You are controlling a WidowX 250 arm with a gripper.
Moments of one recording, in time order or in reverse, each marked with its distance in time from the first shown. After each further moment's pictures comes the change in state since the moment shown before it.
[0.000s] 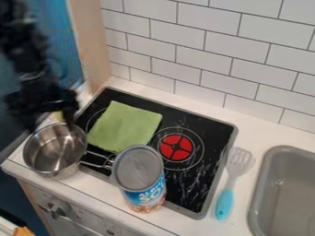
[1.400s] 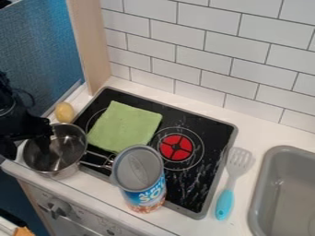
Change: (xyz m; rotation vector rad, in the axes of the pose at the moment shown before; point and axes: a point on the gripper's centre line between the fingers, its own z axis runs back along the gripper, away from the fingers) arm -0.006 0.038 -0.051 -0.043 -0.009 0.040
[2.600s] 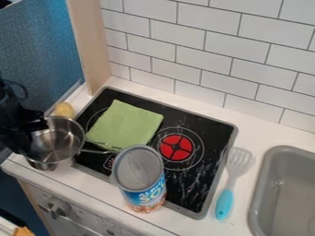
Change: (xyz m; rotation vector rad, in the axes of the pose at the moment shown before) arm -0.002 0.001 0.024 -0.026 0.000 0.029
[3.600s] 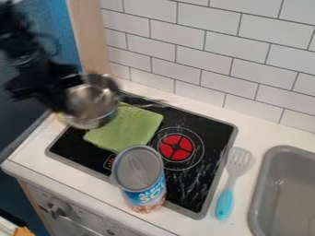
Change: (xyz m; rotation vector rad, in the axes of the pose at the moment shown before) arm 0.021 -0.087 0.054 -0.109 -0.109 0.005
